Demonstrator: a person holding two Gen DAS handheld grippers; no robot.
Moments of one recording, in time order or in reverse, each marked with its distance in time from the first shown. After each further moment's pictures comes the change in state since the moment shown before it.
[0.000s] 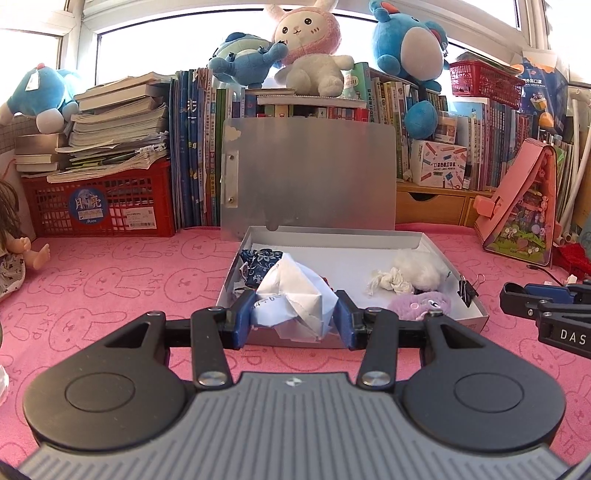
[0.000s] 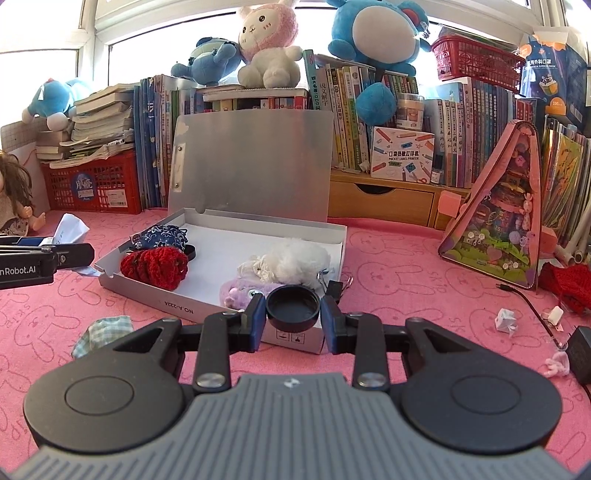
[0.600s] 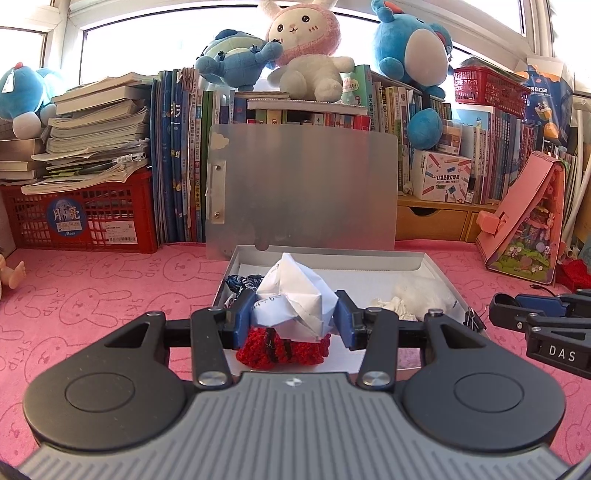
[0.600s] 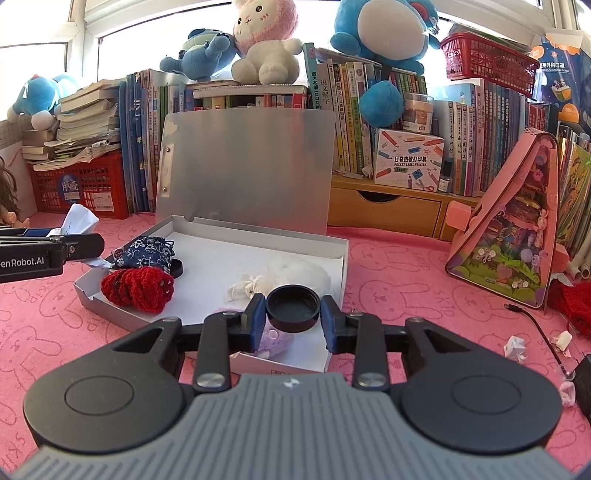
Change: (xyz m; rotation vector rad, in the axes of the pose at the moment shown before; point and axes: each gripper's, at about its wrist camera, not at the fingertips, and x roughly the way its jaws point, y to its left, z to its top) left arm 0.043 0.002 0.029 -0.013 -0.003 -0.038; right arm 0.035 0.003 0.026 -0.016 0.020 -0.017
